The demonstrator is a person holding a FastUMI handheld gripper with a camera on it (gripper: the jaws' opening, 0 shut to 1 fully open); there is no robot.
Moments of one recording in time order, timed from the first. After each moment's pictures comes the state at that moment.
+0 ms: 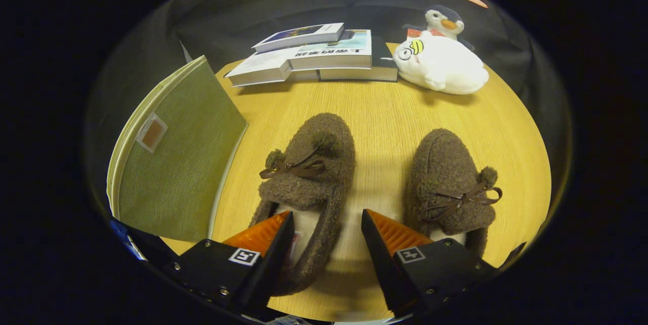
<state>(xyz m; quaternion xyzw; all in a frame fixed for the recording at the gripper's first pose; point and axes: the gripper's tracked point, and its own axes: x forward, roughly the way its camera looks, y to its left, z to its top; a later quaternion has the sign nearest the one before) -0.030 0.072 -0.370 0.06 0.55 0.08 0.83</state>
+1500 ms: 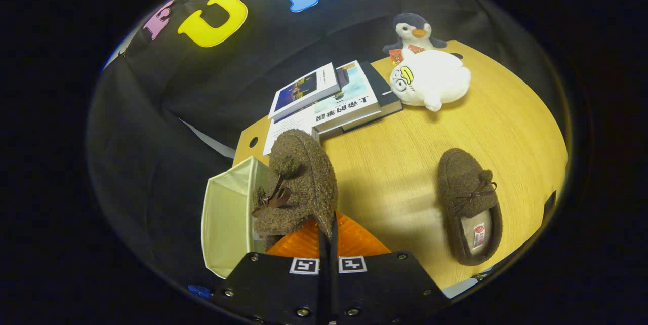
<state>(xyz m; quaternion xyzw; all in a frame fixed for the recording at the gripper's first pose) 0.023 0.132 -0.228 0.27 0.50 0.04 0.83</state>
